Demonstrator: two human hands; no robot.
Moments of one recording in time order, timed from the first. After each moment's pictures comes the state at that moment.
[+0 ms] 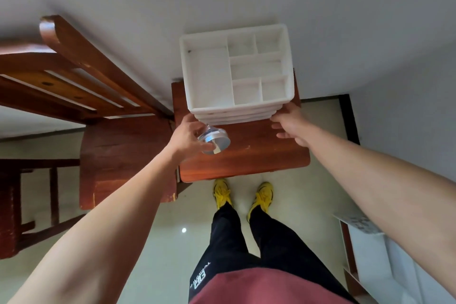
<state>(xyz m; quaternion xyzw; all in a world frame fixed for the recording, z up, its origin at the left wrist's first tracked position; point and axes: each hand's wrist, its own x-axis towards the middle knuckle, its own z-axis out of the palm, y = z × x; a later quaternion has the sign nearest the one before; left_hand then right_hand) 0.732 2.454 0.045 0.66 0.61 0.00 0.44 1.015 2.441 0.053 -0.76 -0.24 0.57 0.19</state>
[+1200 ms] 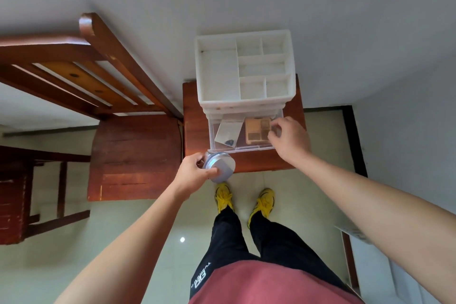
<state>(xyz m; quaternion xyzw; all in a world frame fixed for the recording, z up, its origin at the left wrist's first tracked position) 0.724 2.344 0.064 0.46 0.67 0.10 0.57 0.991 2.376 0.069 -0.76 -0.59 0.27 0.09</state>
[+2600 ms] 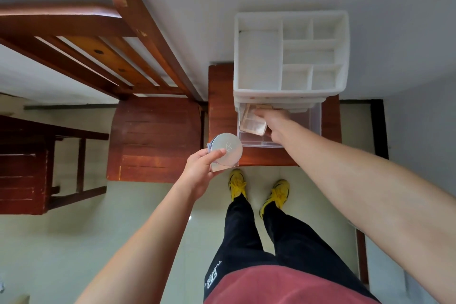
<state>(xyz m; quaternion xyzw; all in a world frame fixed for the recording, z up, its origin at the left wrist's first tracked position) 0.686 2.342 0.057 0.09 0.64 0.27 0.71 0.881 2.446 0.023 -0.76 -0.09 0.61 0.23</state>
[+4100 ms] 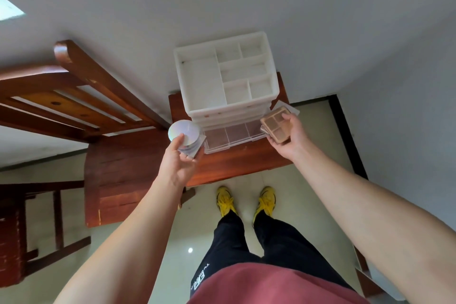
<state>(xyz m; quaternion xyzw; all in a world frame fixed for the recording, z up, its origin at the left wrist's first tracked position) 0.733 2.405 0.081 -0.12 0.56 0.41 0.71 0.996 2.382 0.091 -0.60 0.19 0.59 0.50</state>
